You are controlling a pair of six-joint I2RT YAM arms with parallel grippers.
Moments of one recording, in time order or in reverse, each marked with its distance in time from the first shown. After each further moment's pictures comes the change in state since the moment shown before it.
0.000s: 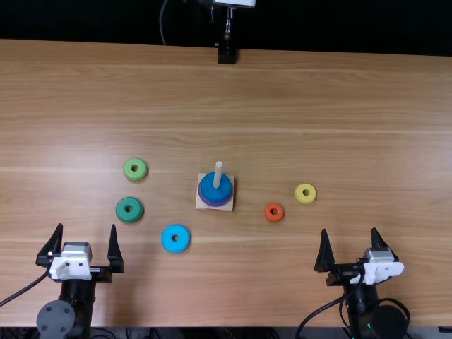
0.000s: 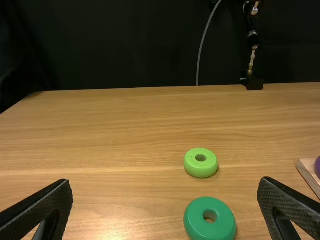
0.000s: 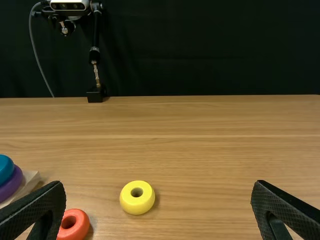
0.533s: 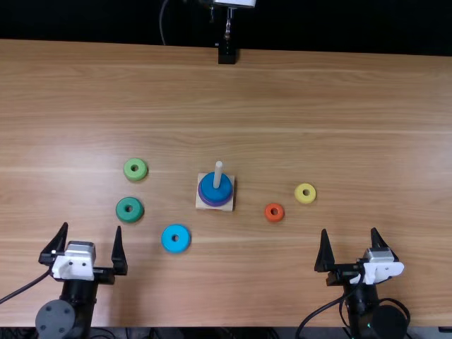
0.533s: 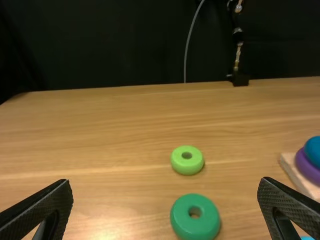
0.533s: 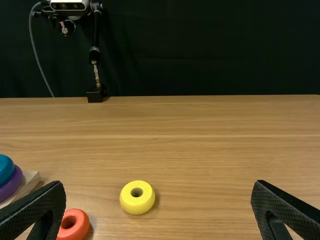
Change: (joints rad) left arm -0.052 0.051 0.078 -0.033 -0.001 0.001; right arm 0.000 0.000 0.000 0.000 0.000 0.000
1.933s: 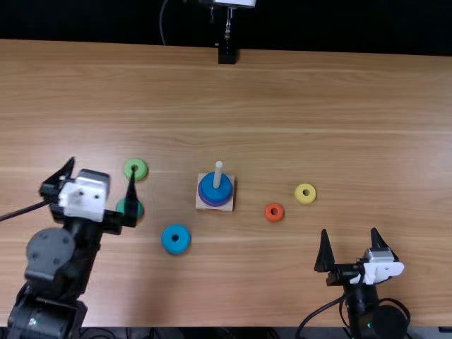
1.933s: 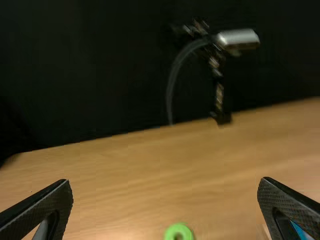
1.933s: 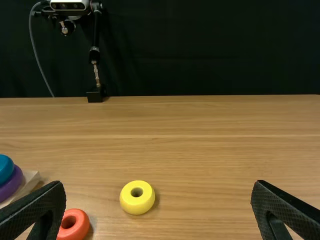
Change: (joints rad) left arm -0.109 0.703 0.607 0.014 0.010 0.107; right arm 0.000 0.000 0.000 0.000 0.000 0.000
